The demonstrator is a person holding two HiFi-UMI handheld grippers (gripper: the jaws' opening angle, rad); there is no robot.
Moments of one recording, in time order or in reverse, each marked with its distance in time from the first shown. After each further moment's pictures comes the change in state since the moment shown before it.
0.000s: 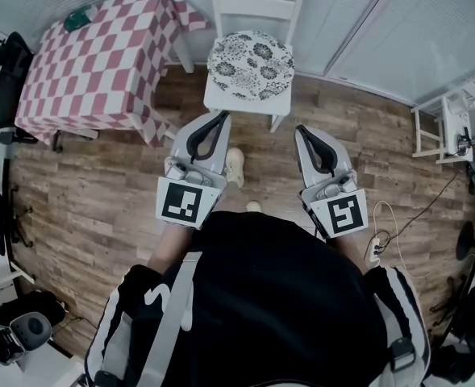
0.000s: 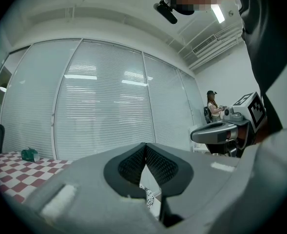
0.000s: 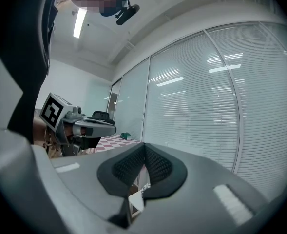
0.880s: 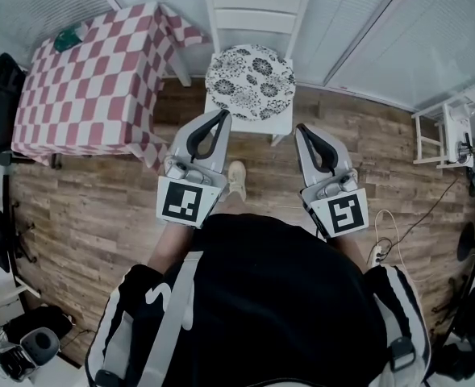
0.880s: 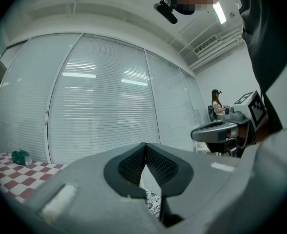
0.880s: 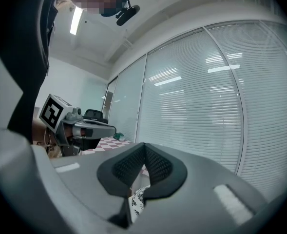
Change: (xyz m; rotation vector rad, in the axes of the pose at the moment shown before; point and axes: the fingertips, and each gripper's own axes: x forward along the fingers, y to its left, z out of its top) left arm 0.076 0.063 -0.010 -0.002 -0.007 -0.027; right arm 0.082 -0.050 -0.004 -0.010 -0.002 -0.032
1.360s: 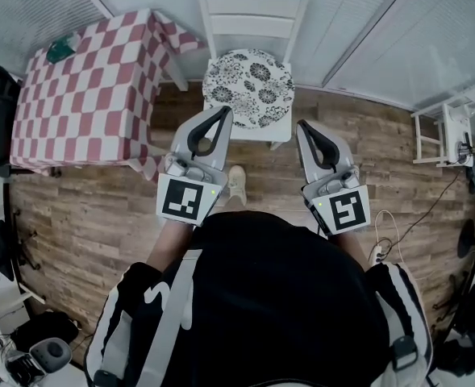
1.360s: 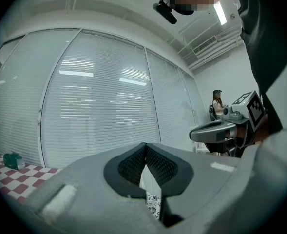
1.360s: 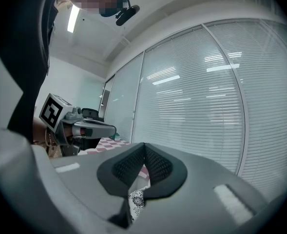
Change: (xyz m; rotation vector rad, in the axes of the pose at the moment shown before) left arm 0.048 0.028 0.002 0.001 -0.001 -0.034; right arm 0.042 -0.033 0.001 0.004 0.013 -0.021
